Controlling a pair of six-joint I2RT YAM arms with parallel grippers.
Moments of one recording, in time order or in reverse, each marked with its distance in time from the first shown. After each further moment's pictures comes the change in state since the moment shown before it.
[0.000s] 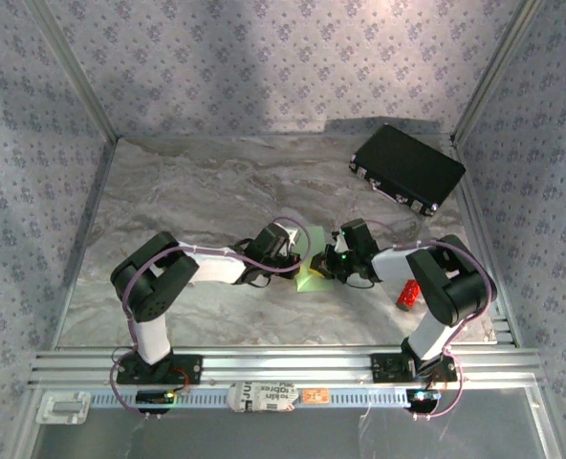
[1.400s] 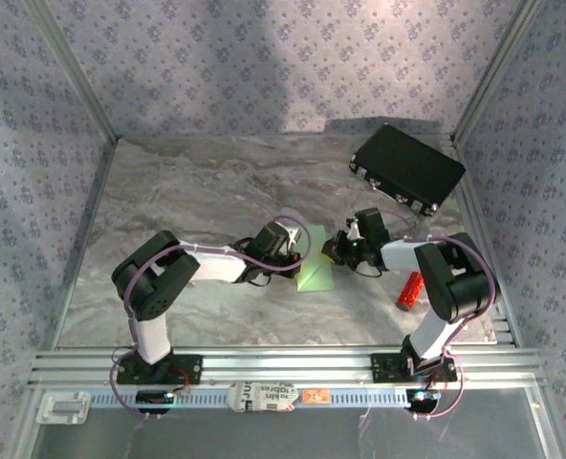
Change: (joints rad) left arm 0.008 0.008 0.009 0.001 0.022 0.003; right arm -0.133 0.002 0.067 -0.062 0.023 -0.039
